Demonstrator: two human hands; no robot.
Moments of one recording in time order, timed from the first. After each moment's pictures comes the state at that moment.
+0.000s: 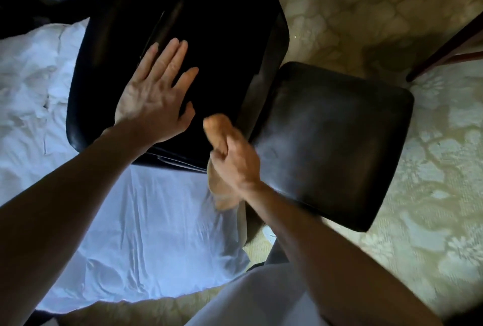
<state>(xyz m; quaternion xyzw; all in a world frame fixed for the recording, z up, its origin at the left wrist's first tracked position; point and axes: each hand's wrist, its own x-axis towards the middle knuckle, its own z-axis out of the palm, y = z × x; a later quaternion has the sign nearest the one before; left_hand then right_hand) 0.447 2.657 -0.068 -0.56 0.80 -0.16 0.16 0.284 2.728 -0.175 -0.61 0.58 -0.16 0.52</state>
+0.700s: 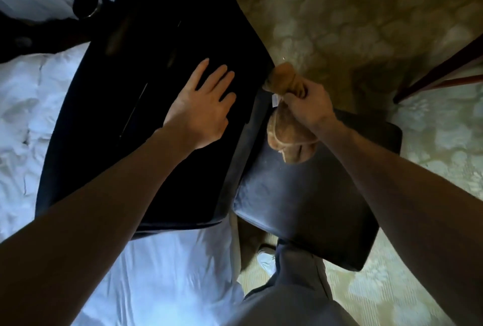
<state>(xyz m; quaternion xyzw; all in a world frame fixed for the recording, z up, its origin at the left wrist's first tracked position) 0.379 2.521 -0.103 -0.46 0.80 -0.18 0.33 0.149 2.482 -0.186 -0.55 0.65 -0.22 0.48</state>
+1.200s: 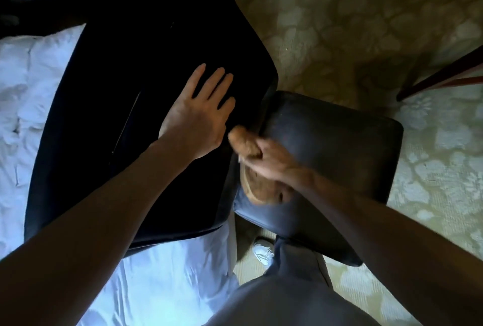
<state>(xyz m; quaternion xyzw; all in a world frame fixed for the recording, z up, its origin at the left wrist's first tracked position) 0.392 2.528 -0.108 -0.46 0.81 -0.18 0.31 0.214 2.546 -0.216 -0.65 0.54 0.02 0.54</state>
